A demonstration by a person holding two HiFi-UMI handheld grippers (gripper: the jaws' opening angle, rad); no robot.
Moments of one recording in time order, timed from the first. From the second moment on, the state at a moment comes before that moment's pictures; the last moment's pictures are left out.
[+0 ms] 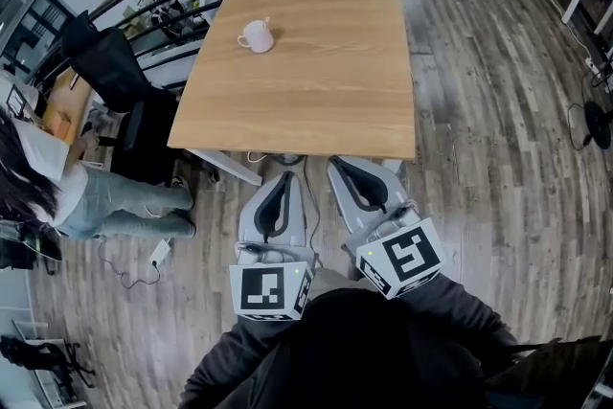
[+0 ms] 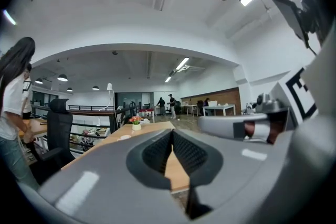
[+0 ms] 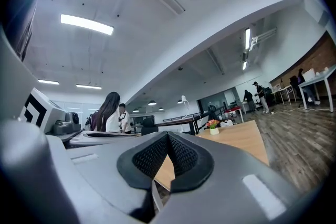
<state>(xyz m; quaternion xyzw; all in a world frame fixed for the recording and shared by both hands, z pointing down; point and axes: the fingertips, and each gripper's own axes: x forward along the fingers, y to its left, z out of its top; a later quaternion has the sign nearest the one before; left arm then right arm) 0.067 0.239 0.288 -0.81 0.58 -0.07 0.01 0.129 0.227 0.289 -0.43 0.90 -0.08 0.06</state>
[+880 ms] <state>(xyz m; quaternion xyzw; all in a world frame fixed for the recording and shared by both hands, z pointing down) 0.021 0.185 0.313 -0.78 0.62 -0.07 -0.03 0.083 0.170 0.315 -0.39 0.91 -0.10 0.02</state>
